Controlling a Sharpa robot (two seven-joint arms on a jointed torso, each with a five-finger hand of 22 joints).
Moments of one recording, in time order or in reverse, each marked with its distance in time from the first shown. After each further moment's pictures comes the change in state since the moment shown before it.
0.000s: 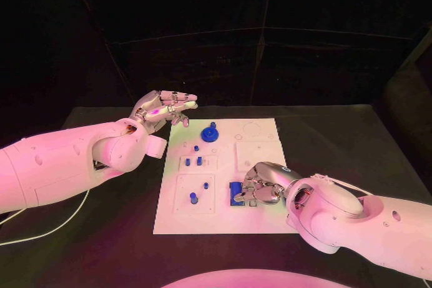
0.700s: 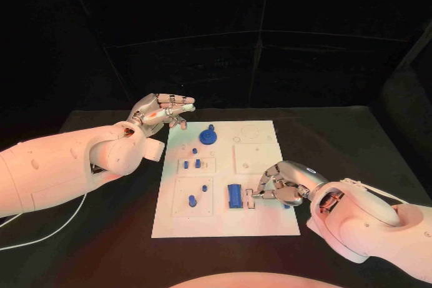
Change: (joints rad) left arm 0.000 -0.001 0.000 -0.001 0.000 0.000 0.000; left_hand 0.000 0.000 0.000 0.000 0.000 0.000 0.000 0.000 0.000 0.000 0.000 0.000 0.000 0.000 0.000 0.000 0.000 0.000 0.000 0.000 0.000 0.000; right arm 0.001 -0.167 0.001 0.089 0.017 -0.080 0.047; right_hand -0.010 0.012 -0.030 0.019 0.053 -0.053 0.026 -0.050 -0.032 0.003 0.004 -0.019 0.001 -0.001 0.008 0.000 -0.011 0.000 0.001 0.001 0.000 0.000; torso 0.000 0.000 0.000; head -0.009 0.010
